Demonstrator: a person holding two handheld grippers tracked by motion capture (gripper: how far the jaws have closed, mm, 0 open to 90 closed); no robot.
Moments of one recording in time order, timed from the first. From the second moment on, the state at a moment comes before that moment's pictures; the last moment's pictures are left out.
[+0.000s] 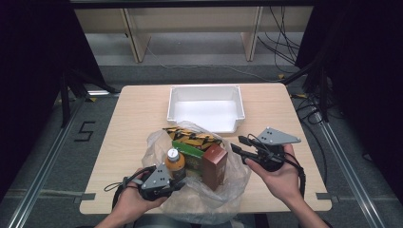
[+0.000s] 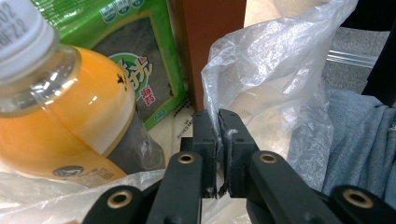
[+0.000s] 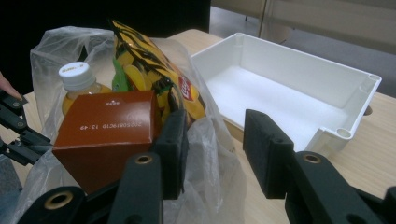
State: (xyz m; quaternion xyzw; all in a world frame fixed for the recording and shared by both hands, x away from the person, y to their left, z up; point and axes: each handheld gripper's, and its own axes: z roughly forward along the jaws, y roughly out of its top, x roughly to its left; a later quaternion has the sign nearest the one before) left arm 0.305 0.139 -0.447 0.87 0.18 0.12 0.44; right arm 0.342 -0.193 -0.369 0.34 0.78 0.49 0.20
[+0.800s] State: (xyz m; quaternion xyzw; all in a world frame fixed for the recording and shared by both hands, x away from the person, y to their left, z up) left arm 0.308 0.140 -0.462 0.88 0.18 0.12 0.42; right arm 0.356 -0.192 -0.386 0.36 0.81 0.43 0.19
